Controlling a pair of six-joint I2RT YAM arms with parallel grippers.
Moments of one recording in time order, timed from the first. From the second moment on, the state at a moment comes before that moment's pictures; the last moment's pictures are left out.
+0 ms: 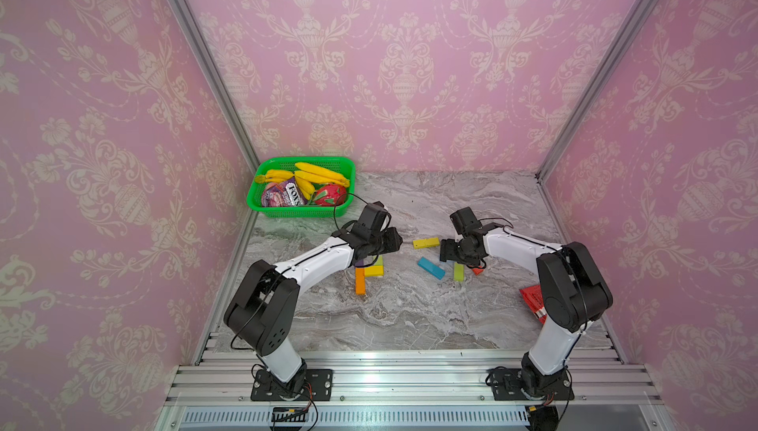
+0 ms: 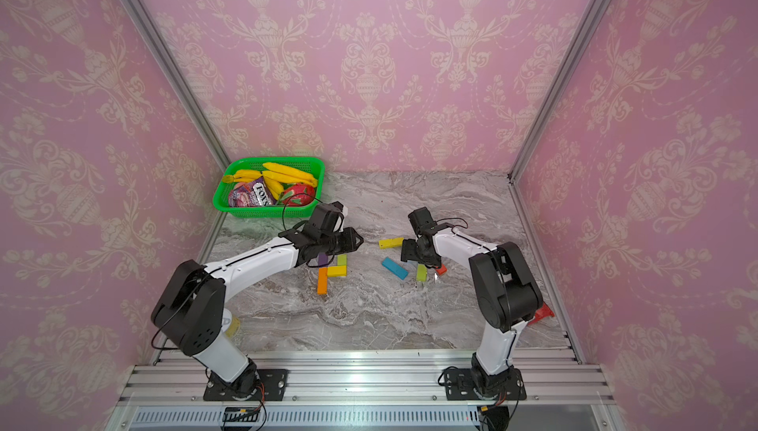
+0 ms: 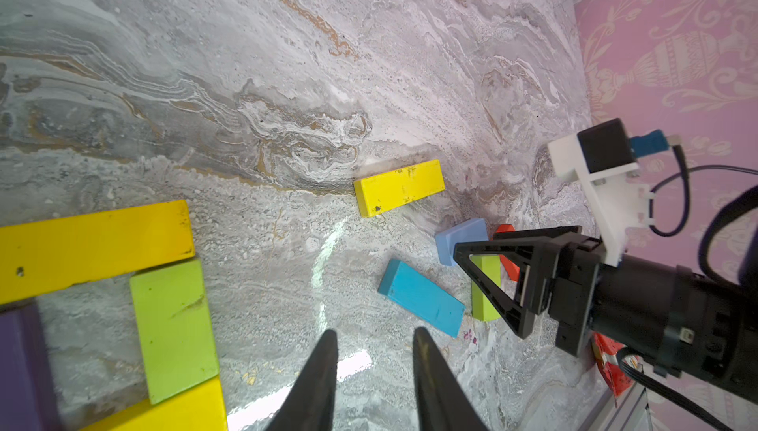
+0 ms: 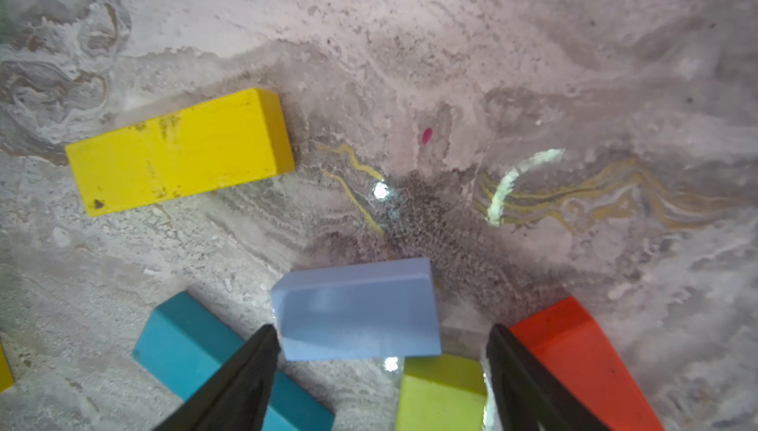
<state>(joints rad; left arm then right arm) -0.56 1.63 1.09 -0.23 0.19 -0.69 0.42 1.80 1.13 -0.54 -0.02 0.46</state>
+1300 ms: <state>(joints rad) -0.57 1.60 1.04 -0.25 0.18 -0.66 0.48 1.92 1.25 -0.60 0.09 0.33</state>
